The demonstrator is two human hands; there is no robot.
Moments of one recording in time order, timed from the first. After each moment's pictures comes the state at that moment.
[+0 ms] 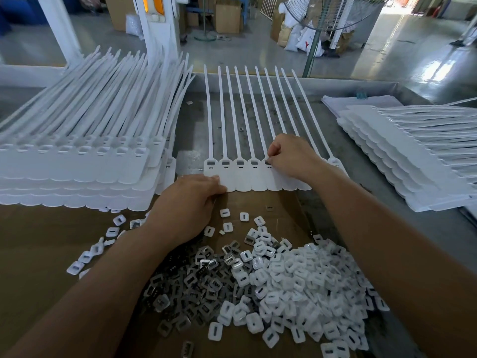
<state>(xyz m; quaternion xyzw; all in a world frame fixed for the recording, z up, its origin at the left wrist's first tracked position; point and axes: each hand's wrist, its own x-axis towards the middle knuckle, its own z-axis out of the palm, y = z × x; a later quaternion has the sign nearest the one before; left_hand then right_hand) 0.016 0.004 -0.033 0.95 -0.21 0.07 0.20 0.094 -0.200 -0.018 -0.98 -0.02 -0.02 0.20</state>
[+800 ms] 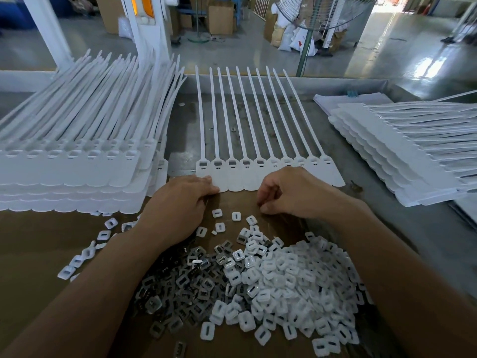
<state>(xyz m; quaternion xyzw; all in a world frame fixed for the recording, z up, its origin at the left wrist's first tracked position) 0.018 0.002 -0.032 0.96 -0.20 0.05 0.19 0.015 -0.203 0.002 -0.95 -0.13 0.15 0.25</state>
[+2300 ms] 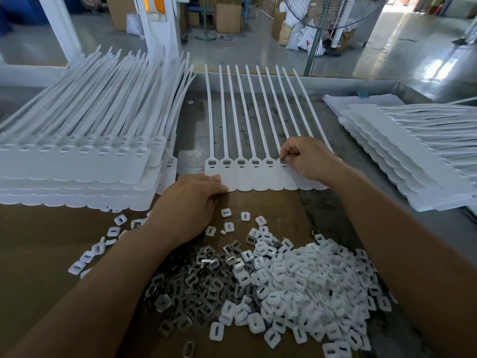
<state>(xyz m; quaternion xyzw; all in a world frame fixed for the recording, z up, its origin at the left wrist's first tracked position) 0.016 0.006 -0.035 0.95 -0.21 0.07 0.20 0.083 -0.227 -0.014 -0.97 -0.03 0.00 0.26</state>
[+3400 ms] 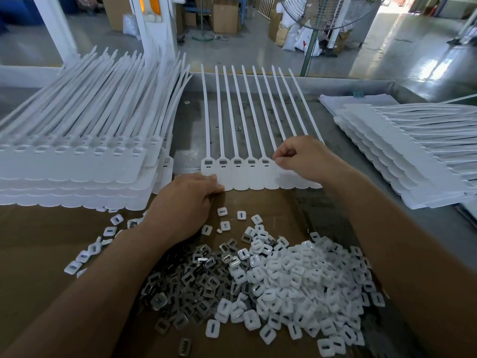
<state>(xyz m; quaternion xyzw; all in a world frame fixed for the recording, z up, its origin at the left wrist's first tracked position) 0.017 0.004 -0.033 0.96 -0.20 0.06 0.19 0.064 -0.219 0.002 -0.96 -0.04 0.02 0.27</state>
